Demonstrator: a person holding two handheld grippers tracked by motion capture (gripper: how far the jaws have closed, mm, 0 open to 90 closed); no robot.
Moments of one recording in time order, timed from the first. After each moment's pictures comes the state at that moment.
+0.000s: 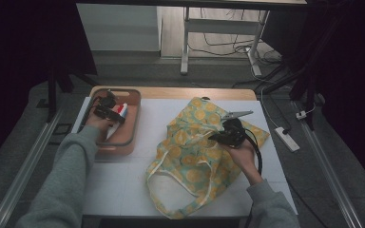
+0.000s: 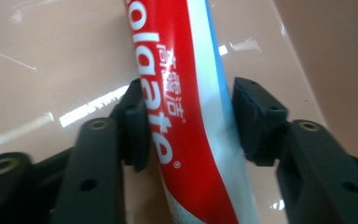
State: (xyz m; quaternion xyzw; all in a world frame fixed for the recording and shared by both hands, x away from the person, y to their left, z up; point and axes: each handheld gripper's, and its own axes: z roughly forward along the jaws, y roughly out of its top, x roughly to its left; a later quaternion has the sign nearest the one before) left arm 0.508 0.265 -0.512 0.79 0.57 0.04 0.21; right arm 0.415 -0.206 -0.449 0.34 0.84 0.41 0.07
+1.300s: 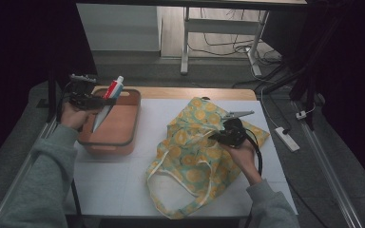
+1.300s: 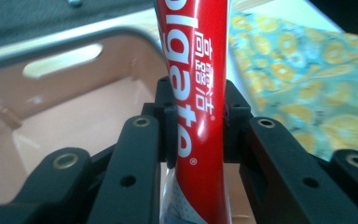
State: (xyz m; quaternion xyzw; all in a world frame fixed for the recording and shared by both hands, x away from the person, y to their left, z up) left arm 0.425 0.284 -0.387 0.78 0.46 0.09 0.43; right arm 0.414 -0.207 -0.448 0.35 0.84 0.42 0.08
